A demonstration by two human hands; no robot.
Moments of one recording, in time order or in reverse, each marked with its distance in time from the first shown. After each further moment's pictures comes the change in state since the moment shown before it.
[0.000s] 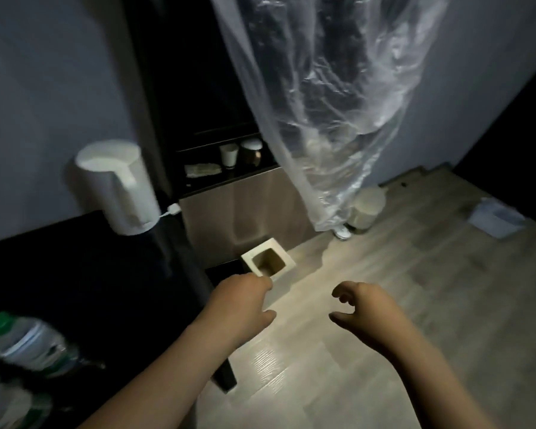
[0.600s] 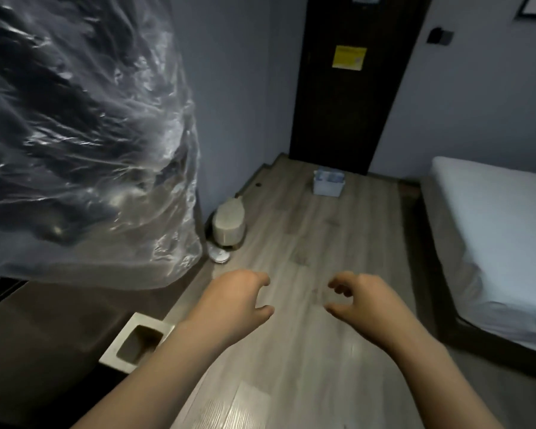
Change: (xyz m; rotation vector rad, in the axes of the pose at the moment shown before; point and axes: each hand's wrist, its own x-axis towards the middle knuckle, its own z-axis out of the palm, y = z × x) left_hand 0.163 0.302 0.026 0.116 -0.026 0.615; right_hand -0.081 0.264 -0.107 0.215 0.322 0.520
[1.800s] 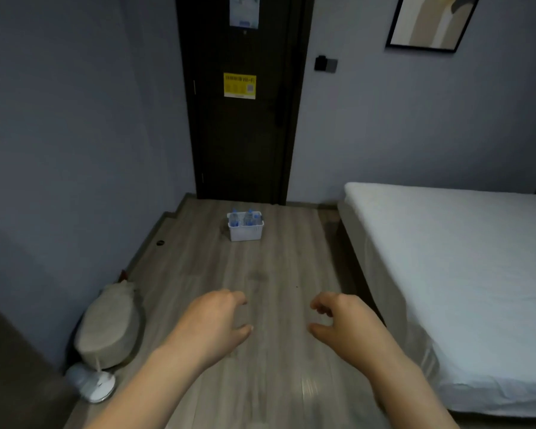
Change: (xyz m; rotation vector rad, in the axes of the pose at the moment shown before) left_hand 0.550 0.106 0.016 0.033 -0.098 0.257; right_hand 0.398 0.234 -0.162 0.062 0.148 0.237
